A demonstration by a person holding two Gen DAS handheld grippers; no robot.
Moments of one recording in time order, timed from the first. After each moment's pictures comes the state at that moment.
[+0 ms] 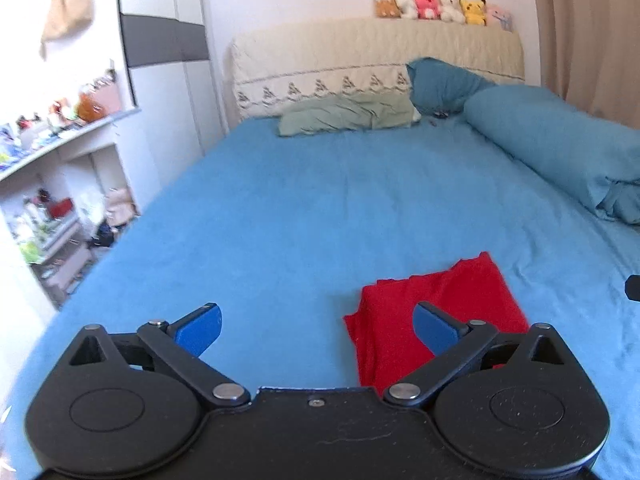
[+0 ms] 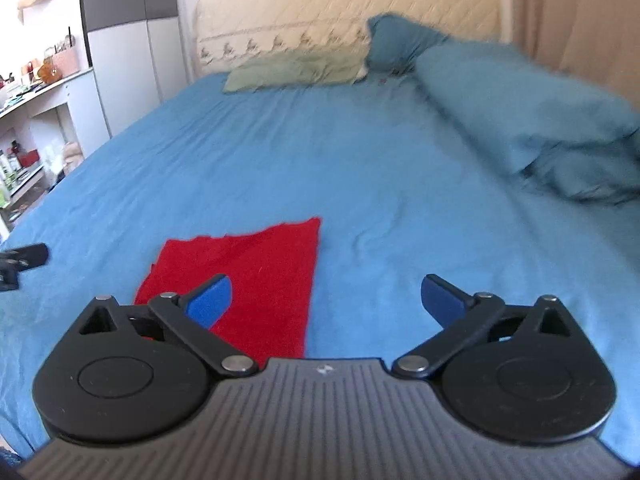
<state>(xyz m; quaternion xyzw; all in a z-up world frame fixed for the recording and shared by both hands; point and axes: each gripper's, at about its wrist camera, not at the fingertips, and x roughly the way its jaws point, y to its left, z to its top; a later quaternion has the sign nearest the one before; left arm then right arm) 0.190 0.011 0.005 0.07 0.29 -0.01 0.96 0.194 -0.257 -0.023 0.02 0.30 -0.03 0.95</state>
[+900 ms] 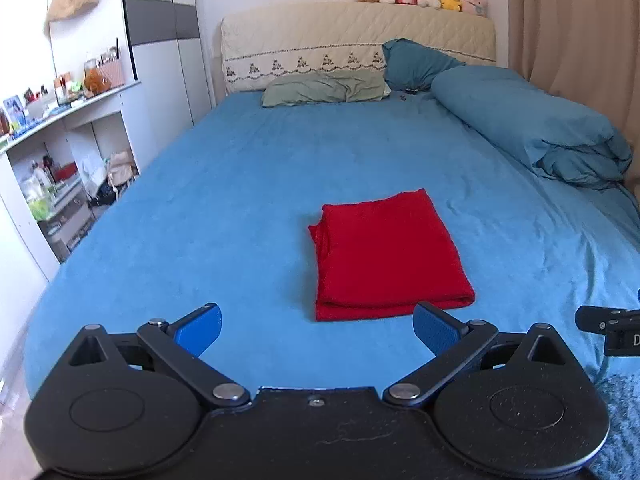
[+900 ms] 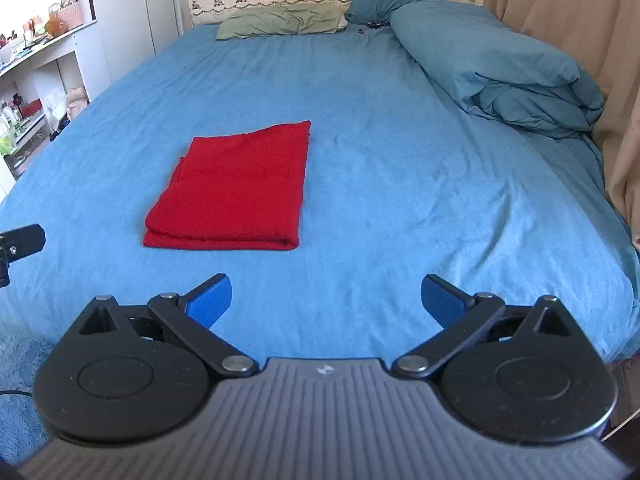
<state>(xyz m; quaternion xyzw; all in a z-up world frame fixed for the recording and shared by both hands) 0.030 -0.002 0.008 0.06 0.33 -0.04 0.94 0.021 -0.231 -0.016 0.01 0.38 -0.06 0.92</state>
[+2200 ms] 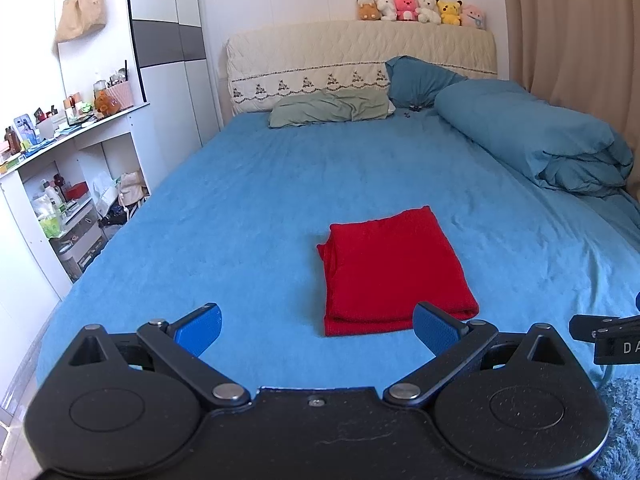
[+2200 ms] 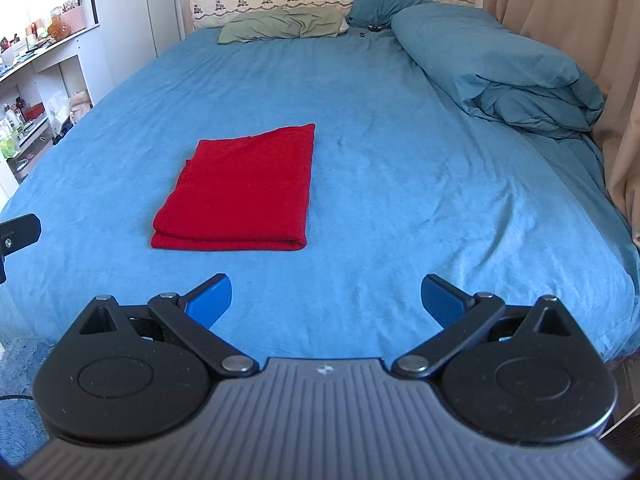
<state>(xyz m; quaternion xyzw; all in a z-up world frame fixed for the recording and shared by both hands) 0.015 -0.004 0.018 0.06 0.30 -0.03 0.95 0.017 -0.220 -0.011 0.02 0.38 -0.06 0.92</state>
